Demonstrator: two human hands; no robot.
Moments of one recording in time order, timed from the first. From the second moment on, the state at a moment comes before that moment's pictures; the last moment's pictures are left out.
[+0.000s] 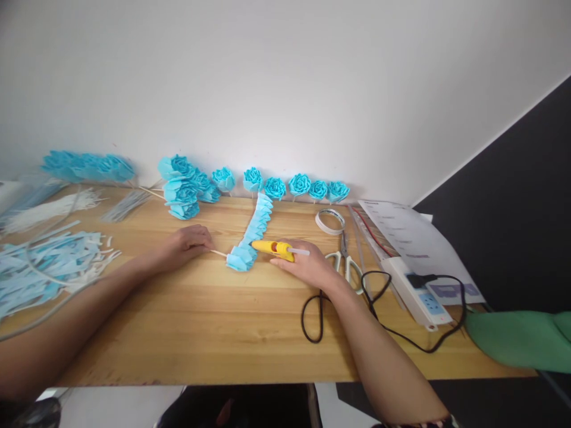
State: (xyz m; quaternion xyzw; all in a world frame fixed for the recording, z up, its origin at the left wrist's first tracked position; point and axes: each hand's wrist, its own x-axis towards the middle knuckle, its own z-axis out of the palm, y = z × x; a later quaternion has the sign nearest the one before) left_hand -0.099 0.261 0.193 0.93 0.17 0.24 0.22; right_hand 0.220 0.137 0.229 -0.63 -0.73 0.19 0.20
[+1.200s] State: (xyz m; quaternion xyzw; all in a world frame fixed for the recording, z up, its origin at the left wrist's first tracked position) left_hand -0.100 0.262 0.190 0.93 0.16 0.24 0.22; right_hand 0.239 0.139 0.230 -0.67 -0.65 0.25 0.24
